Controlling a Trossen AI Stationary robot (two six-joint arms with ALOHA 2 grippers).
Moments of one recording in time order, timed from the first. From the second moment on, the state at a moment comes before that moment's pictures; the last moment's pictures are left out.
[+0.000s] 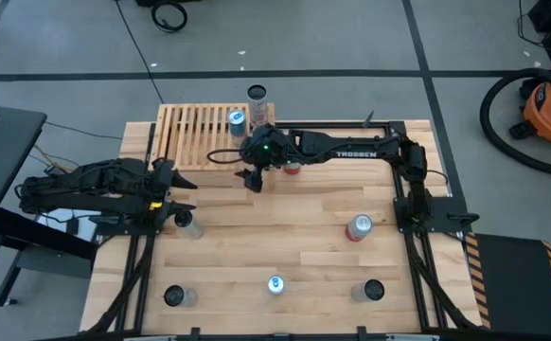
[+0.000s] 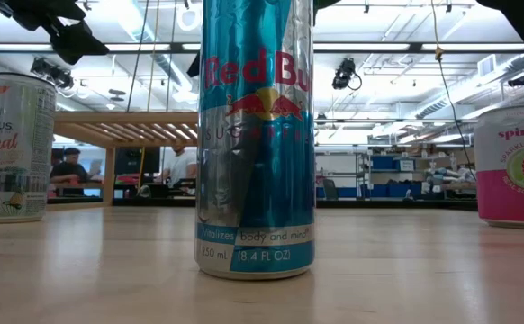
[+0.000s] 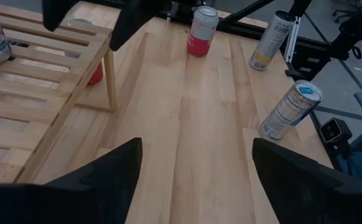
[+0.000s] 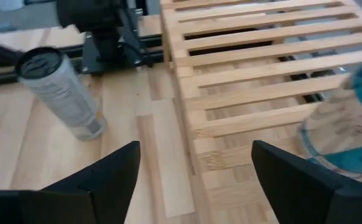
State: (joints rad) left arm 0.02 0.44 0.67 -0.68 0.02 -0.20; right arm -0.16 1.99 1.81 -0.42 0.01 0.05
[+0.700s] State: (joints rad) left arm 0.02 0.44 0.67 -0.68 0.02 -0.15; right arm -0.08 2.00 1.80 -0.22 0.50 0.19
